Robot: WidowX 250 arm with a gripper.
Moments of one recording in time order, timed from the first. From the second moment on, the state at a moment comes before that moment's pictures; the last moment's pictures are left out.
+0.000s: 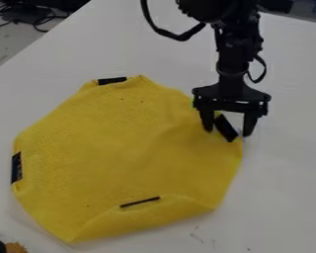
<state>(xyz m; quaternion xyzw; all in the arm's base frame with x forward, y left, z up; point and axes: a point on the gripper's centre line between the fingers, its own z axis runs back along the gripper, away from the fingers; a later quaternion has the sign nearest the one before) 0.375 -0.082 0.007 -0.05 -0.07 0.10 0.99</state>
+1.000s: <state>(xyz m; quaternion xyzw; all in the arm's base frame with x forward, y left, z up) 0.358 -0.063 0.015 -0.01 -0.06 0.13 0.99</state>
